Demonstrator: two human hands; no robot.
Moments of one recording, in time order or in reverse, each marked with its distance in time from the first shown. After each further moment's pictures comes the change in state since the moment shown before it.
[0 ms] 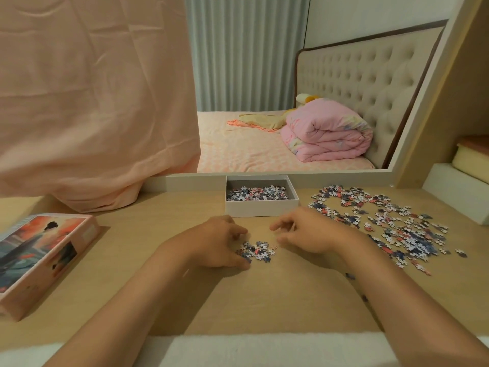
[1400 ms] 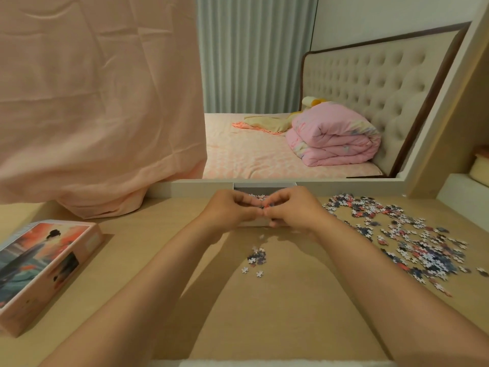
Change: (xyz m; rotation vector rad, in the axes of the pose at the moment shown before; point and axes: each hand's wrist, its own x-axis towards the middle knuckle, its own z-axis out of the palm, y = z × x) left_hand 0.043 0.003 -0.029 -0.980 0.318 -0.209; right_hand 0.046 -0.043 -0.009 0.696 0.240 0.105
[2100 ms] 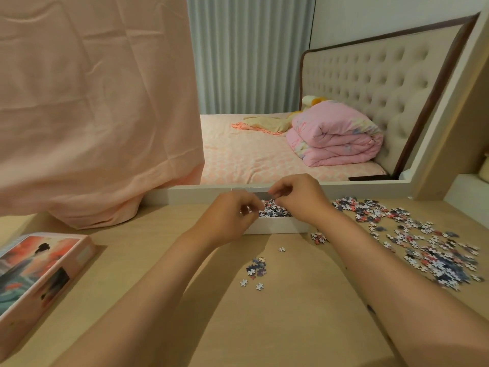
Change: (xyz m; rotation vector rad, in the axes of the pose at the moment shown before) left_hand 0.023 -0.007 -0.003 0.594 0.014 0.439; right_hand 0.058 0.013 -0.026 -0.384 0.177 -0.283
